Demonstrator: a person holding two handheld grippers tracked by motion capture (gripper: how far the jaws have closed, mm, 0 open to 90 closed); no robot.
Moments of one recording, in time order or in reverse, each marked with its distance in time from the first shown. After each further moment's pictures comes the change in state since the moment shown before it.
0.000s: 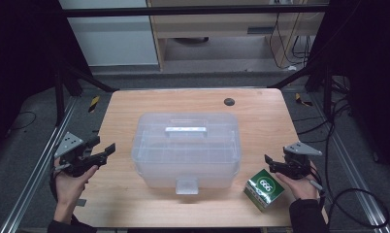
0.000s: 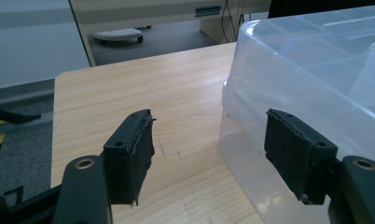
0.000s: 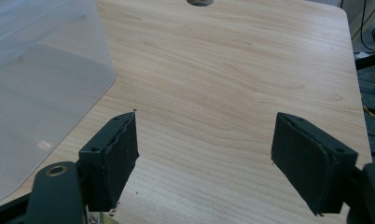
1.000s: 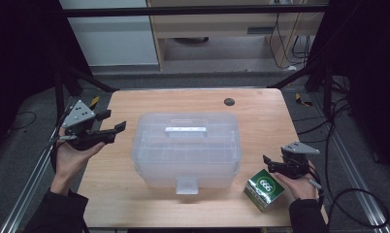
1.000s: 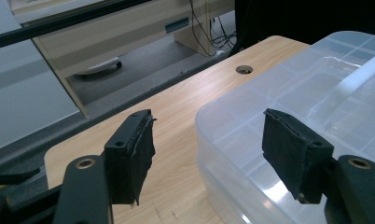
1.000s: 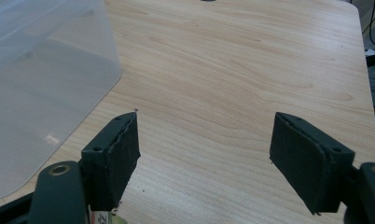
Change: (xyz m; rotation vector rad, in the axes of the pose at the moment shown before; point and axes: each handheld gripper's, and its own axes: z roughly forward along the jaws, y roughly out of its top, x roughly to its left) left arm -0.027 0.091 0.011 0.017 -0.104 0.223; right arm 0.003 0.003 0.002 0.025 0.018 -0.011
